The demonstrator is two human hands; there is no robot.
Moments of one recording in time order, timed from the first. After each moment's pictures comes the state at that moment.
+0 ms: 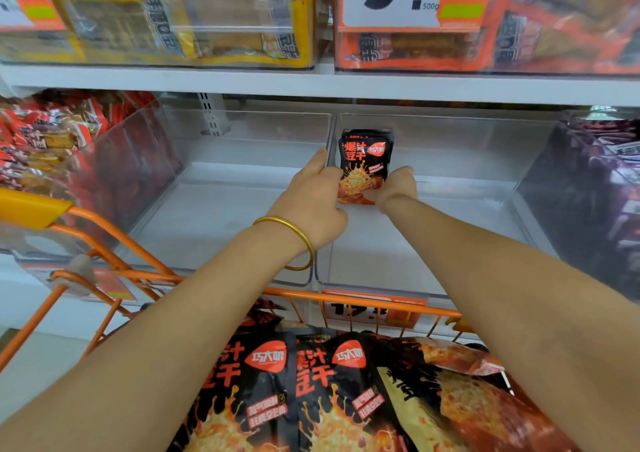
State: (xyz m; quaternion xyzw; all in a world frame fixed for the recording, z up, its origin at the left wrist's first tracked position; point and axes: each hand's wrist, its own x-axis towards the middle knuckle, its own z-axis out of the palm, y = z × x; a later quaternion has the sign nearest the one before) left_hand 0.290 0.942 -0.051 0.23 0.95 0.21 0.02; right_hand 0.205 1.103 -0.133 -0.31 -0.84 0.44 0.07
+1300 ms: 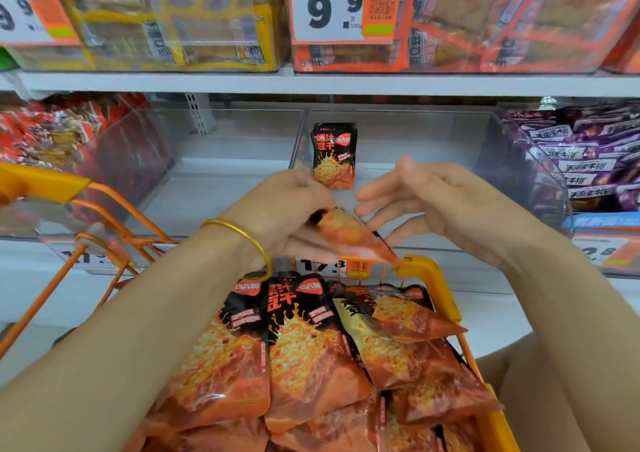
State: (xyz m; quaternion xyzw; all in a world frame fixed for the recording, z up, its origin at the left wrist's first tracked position) left_hand 0.394 0.936 -0.006 0.06 0.75 0.60 0.26; right_hand 0.437 1.118 -0.017 0.10 -0.78 0.62 -0.03
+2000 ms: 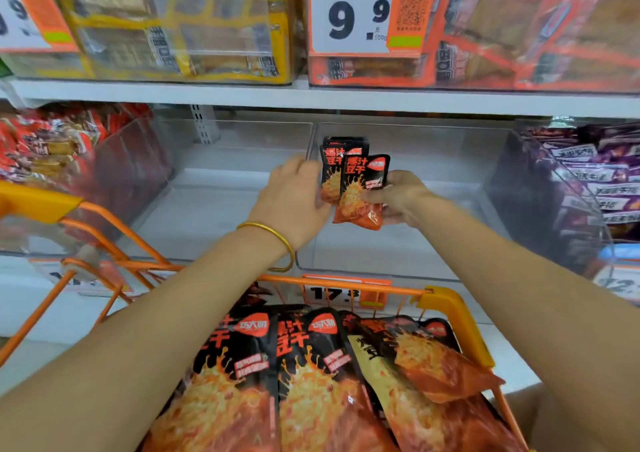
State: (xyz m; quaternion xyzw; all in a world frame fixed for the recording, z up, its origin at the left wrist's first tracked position) left_hand 0.310 0.940 -0.050 0.23 0.95 0.21 -0.07; right_hand 0.283 1.127 -0.086 -0.20 -0.77 0.61 -0.03
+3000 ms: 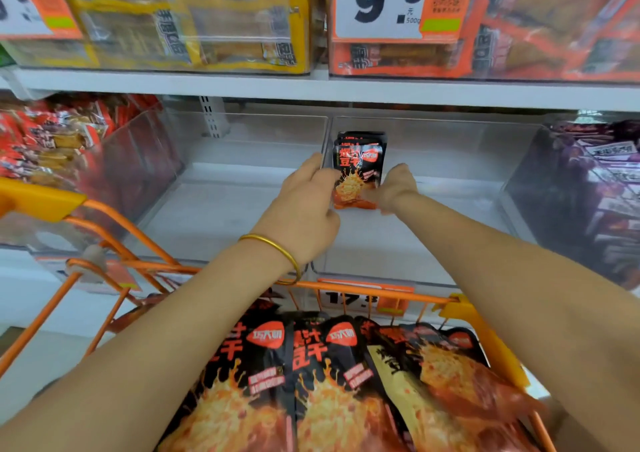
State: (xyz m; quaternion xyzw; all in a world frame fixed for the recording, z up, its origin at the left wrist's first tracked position) left_hand 0.314 0.930 -0.054 0.25 0.93 0.25 -0.04; right_hand 0.233 1.105 -0.109 -0.26 -0.86 0.44 0.03
